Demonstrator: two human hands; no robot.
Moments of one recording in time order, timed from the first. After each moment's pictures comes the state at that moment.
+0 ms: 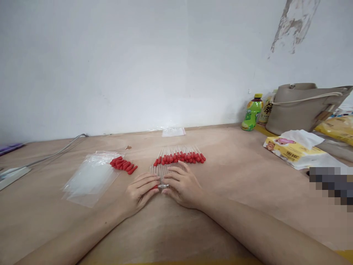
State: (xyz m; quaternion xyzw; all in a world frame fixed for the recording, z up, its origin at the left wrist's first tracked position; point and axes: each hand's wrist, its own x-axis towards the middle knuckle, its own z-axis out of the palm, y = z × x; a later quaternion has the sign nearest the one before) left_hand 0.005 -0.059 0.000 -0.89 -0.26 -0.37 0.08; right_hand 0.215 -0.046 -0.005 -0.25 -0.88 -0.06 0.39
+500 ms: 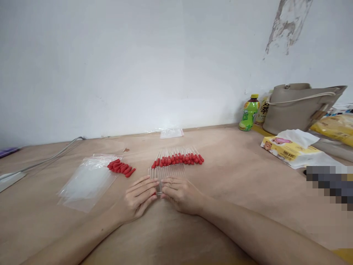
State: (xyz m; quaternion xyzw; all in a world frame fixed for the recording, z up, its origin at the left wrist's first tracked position) left_hand 0.003 -0.063 0.002 -0.91 -0.22 -0.32 0.17; right_hand 0.212 -0.050 -0.009 -0.16 -0.90 -0.06 0.40
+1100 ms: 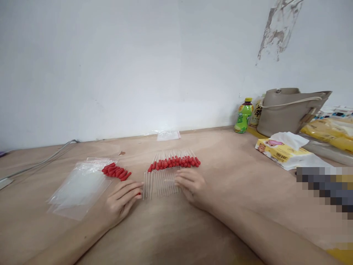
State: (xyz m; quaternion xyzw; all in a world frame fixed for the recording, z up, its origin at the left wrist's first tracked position) left_hand -0.017 -0.066 0.011 -0.88 -0.26 -0.35 0.16; right_hand 0.253 -0.043 -0.007 -0.28 -0.84 -0.08 0.45
